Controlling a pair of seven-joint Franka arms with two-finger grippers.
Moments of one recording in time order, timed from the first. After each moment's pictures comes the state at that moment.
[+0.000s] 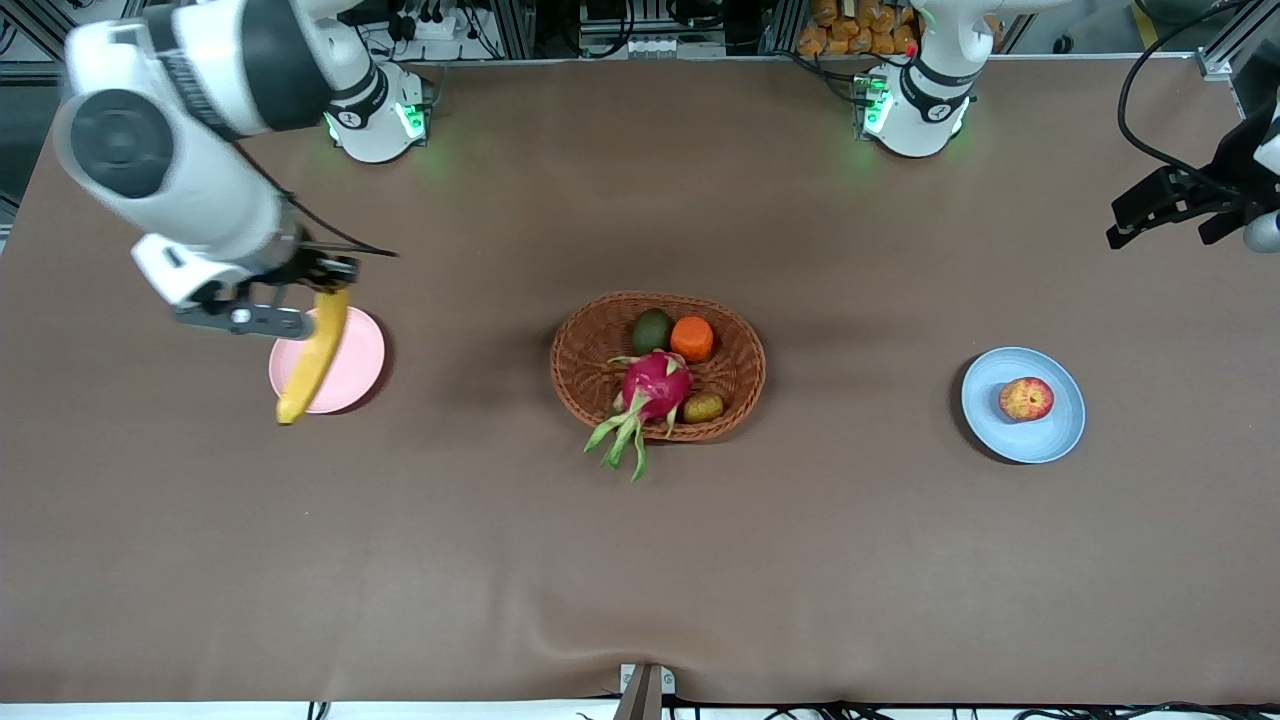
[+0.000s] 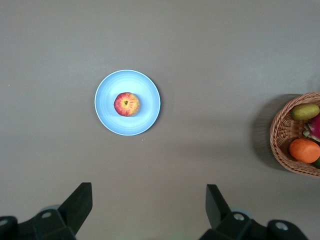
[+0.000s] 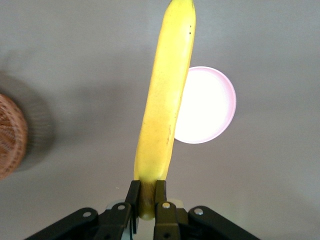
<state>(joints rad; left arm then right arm) 0.00 -0.08 -0.03 -1.62 -0.01 1.56 -0.08 0.37 0.06 -0.12 -1.73 -0.05 1.57 0.34</state>
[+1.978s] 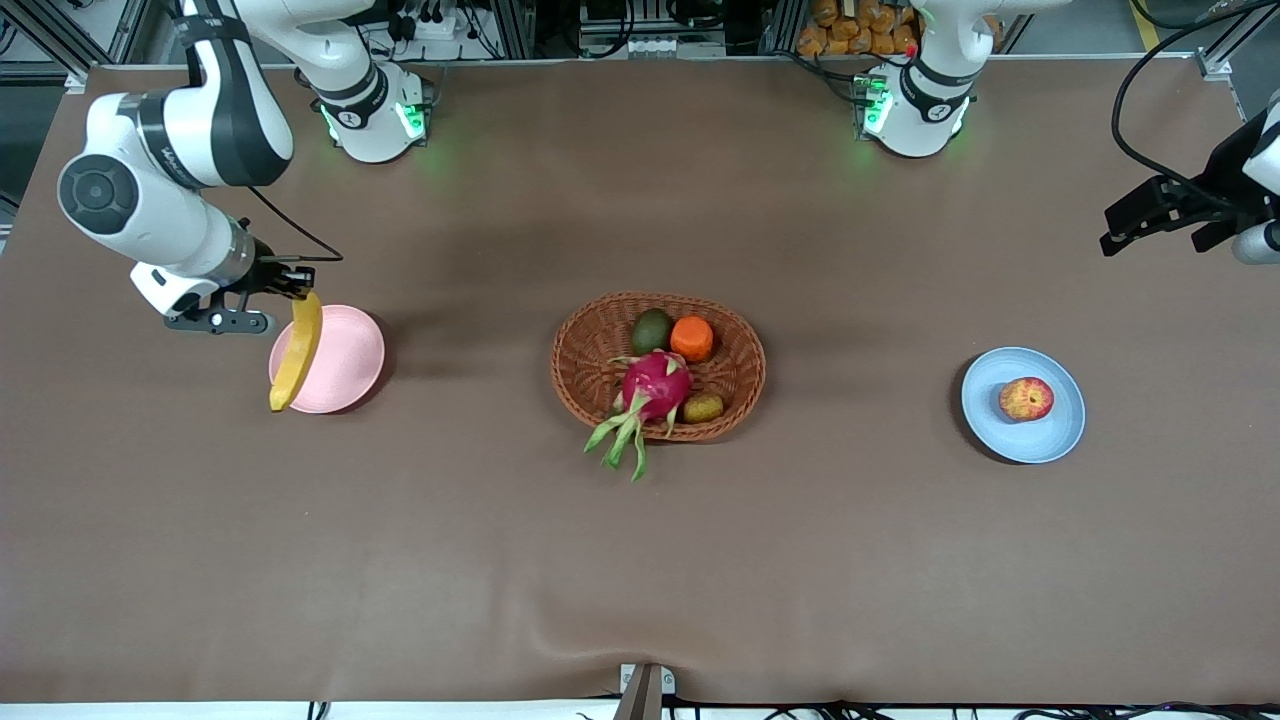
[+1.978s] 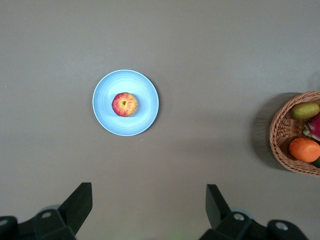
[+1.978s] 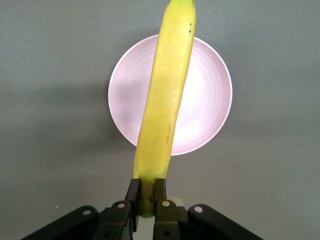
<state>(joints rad) 0.00 -0.06 -0.03 -1.61 -0.01 1.56 -0.08 0.18 -0.07 -0.11 -2.31 -0.05 2.06 0.13</state>
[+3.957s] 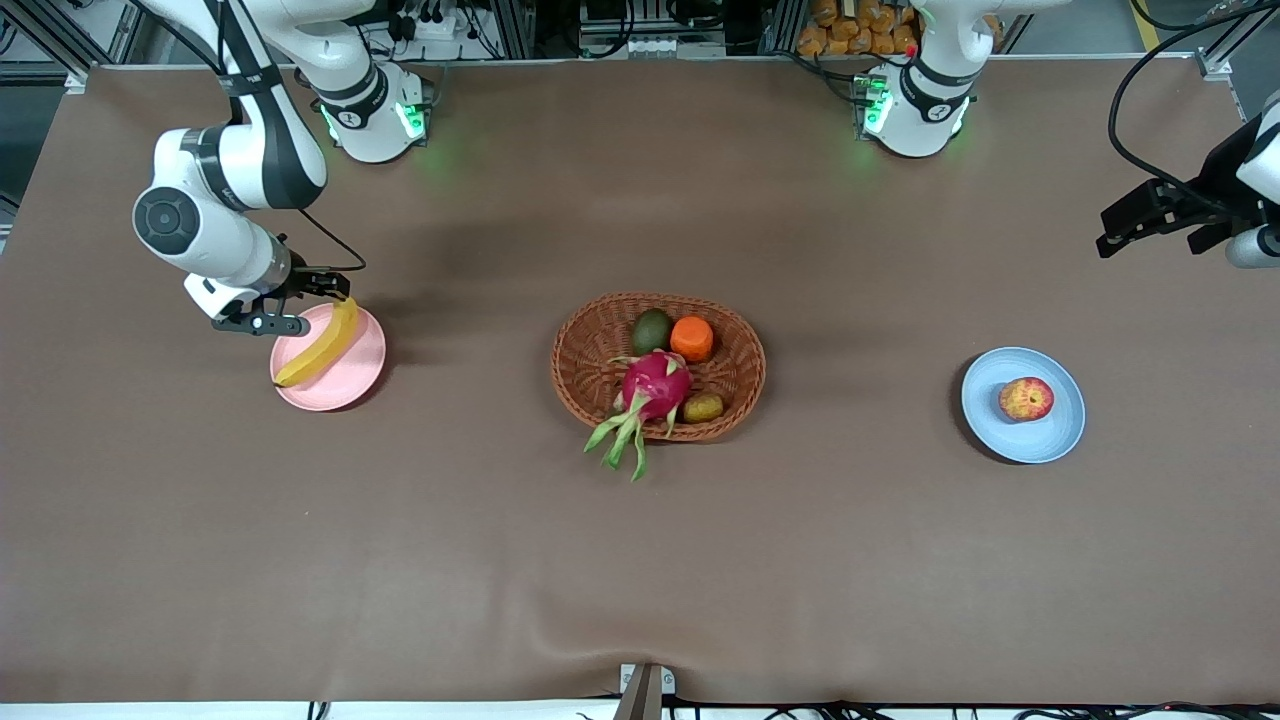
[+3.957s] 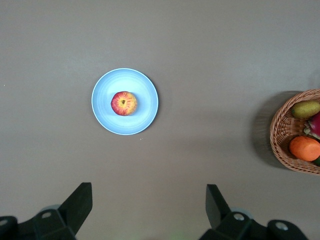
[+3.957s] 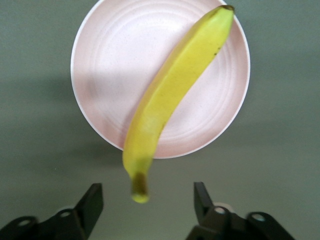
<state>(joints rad) 0.00 -0.06 -0.03 -1.61 -0.01 1.55 -0.08 0.14 -0.02 -0.11 -2.45 -0.05 2.19 0.13</state>
